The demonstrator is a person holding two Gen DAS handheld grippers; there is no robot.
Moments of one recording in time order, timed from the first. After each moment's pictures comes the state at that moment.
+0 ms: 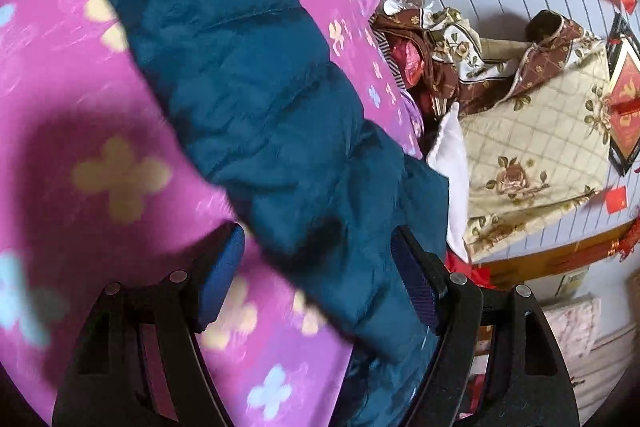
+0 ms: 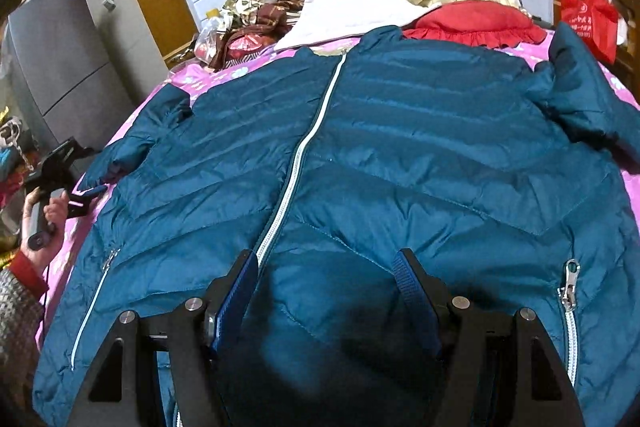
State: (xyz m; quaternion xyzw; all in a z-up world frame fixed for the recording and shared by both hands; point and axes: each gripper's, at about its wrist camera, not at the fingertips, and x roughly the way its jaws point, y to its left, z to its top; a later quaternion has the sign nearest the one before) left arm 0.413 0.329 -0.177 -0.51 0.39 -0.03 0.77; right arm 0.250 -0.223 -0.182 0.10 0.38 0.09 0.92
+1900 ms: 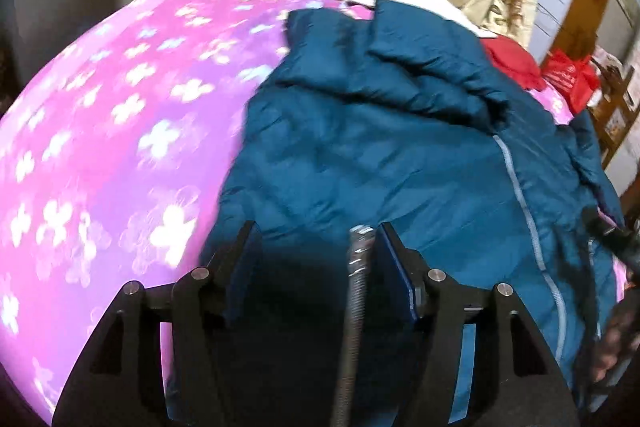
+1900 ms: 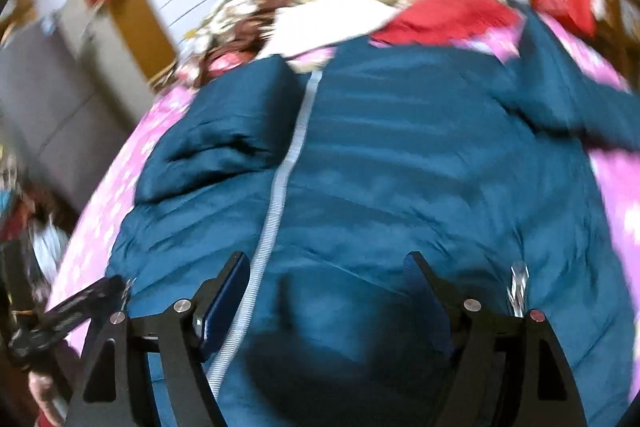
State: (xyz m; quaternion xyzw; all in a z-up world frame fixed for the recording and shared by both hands) left arm 0.237 0.073 -0.153 -0.08 0.43 -0.02 0.90; right arm 0.245 -0.223 -0.126 0.10 0.38 0.09 0.92
